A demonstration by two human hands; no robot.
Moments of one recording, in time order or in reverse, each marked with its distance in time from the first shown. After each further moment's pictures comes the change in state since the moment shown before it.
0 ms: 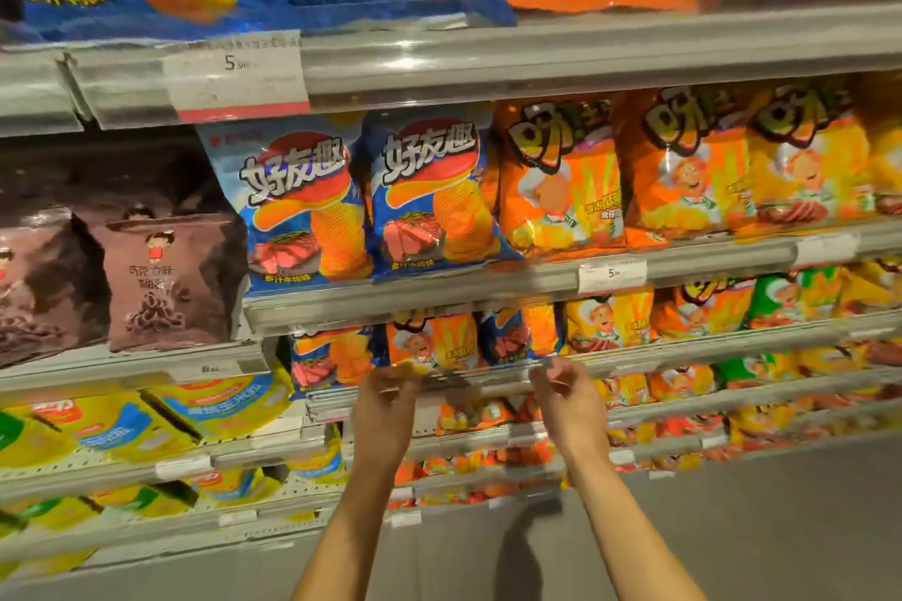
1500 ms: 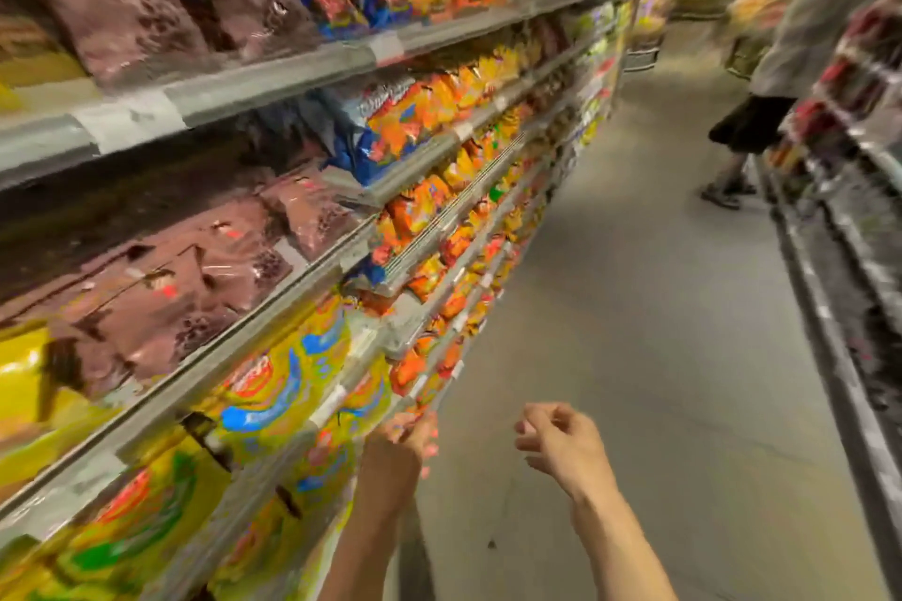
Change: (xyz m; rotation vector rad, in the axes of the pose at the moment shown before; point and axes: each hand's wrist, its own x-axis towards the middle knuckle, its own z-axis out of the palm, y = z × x) left_hand -0.004 -0.131 -0.579 0.131 -1.205 -0.089; right_hand -0.621 -0.109 0.428 0.442 0.754 0.411
